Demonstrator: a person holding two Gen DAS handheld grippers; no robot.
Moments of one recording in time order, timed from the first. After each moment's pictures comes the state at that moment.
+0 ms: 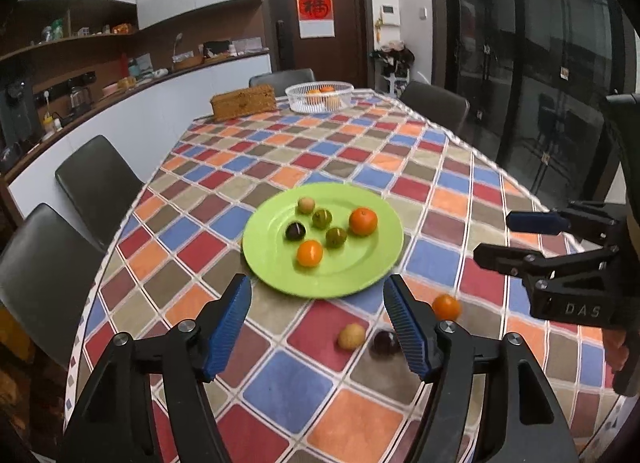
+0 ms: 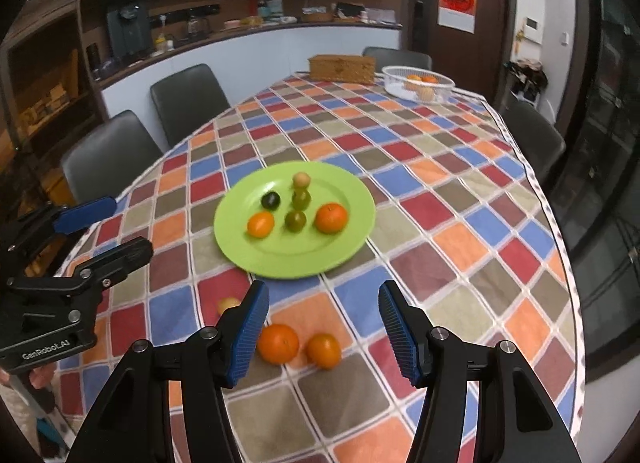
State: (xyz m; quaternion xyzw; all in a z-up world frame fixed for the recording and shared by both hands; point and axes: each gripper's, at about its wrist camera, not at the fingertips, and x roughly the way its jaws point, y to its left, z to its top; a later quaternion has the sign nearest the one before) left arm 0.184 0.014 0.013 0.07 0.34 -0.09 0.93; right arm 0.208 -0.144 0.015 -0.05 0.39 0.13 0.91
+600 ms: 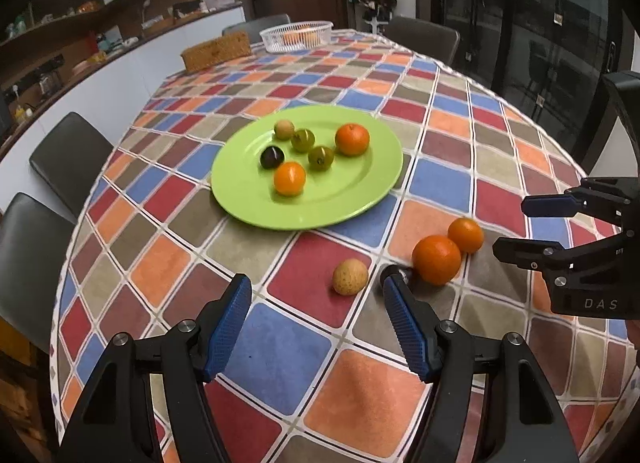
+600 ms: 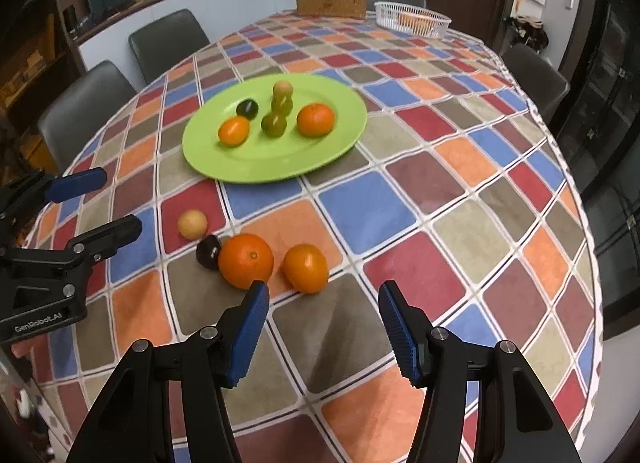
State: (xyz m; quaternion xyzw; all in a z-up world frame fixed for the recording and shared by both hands) left arm 0.202 0.006 -0.052 0.11 0.43 -0.12 0.89; right arm 0.206 -0.149 -0.053 -0.06 0.48 0.11 0.87
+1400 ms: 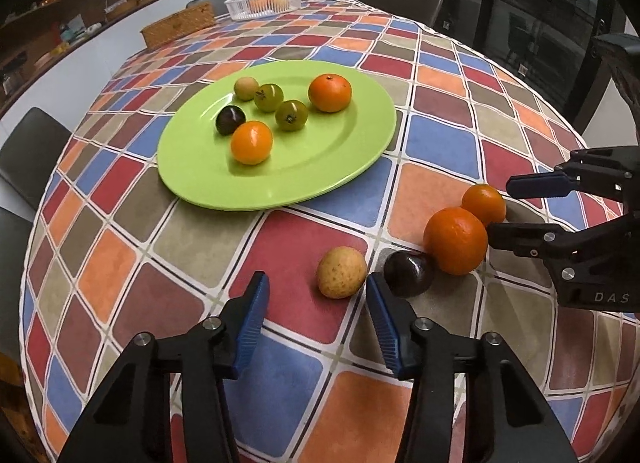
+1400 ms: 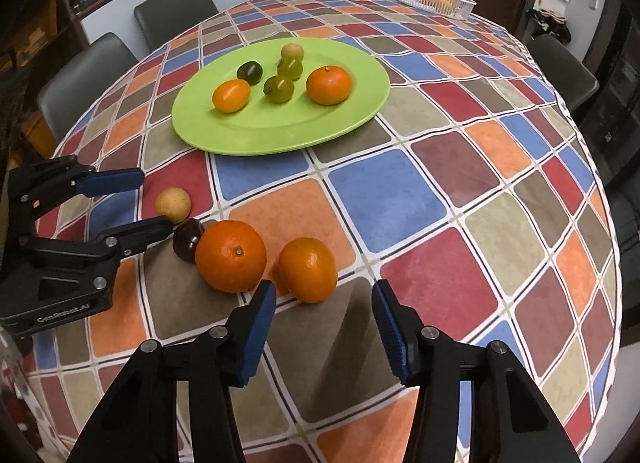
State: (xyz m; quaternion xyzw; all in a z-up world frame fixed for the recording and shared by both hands) left arm 0.236 -0.003 -0.096 0.12 0.47 -0.17 0.86; right arm 0.231 -0.139 -0.084 -0.09 0.51 0.13 0.84
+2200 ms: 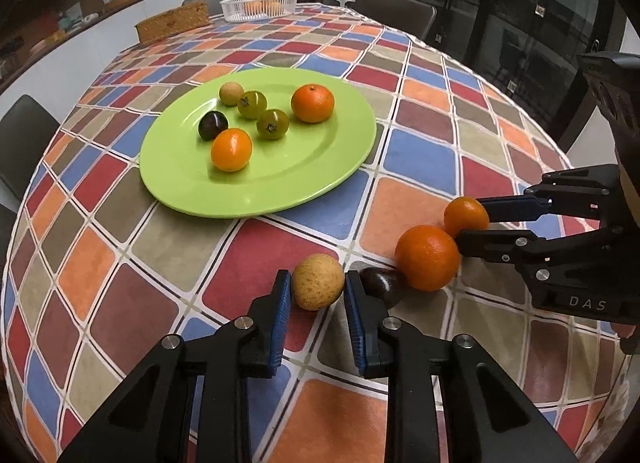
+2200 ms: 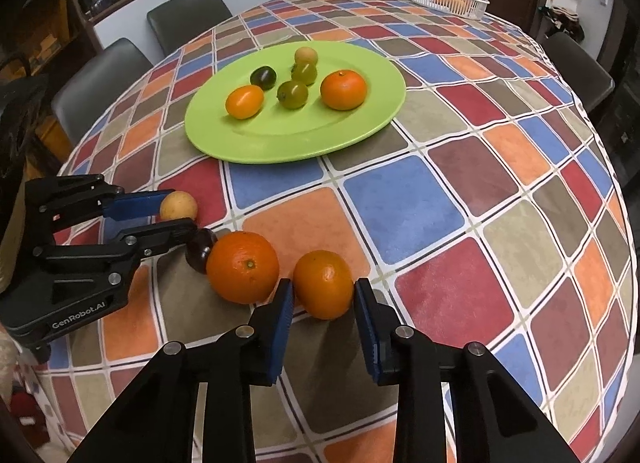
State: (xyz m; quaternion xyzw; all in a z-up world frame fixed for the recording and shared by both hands) left arm 0.232 -0.006 -0.088 0.08 0.47 -0.19 0.86; right arm 0.235 -0.140 -0.083 -0.06 0.51 0.17 0.84
